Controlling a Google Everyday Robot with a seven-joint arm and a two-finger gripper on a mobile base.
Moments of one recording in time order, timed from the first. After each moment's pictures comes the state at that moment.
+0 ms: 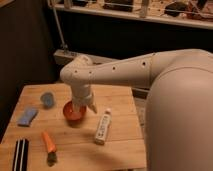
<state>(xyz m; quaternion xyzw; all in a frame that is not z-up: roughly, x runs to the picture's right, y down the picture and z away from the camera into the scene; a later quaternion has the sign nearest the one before) -0.104 0.102 0.703 -0.26 0.23 0.64 0.68</state>
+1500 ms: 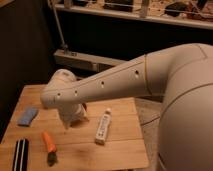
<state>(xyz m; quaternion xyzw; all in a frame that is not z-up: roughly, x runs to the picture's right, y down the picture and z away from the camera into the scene) -0.142 0.153 0.646 -0.24 0.18 0.55 0.78</state>
